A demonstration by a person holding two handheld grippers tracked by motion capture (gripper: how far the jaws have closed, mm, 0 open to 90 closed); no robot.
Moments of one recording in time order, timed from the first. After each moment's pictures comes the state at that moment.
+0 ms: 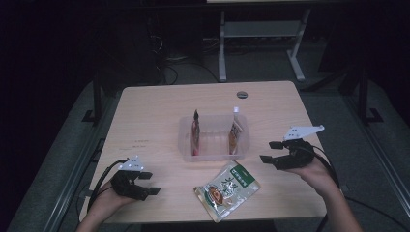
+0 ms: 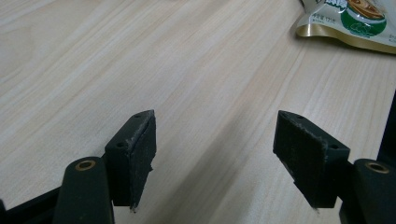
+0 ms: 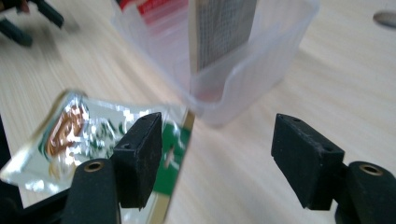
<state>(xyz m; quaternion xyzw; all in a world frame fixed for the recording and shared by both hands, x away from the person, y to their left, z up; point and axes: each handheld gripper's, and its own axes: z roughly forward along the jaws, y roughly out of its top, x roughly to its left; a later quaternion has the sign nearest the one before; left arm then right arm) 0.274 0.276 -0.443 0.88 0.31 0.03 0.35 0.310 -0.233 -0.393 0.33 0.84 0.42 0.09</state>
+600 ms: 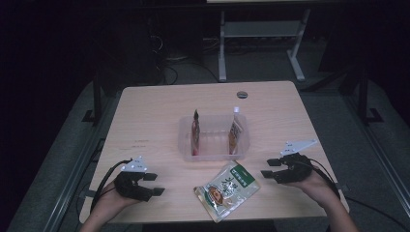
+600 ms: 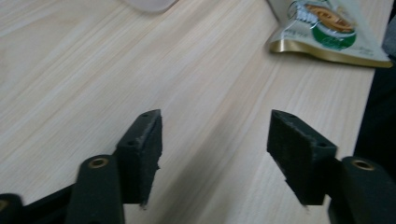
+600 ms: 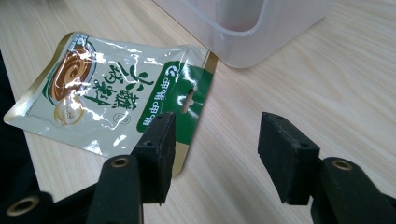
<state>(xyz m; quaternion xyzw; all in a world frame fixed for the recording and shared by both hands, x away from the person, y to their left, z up) 0.268 0.262 -0.435 0.88 0.29 0.03 0.37 0.296 -0.232 -0.427 0.32 0.86 0.39 0.05</state>
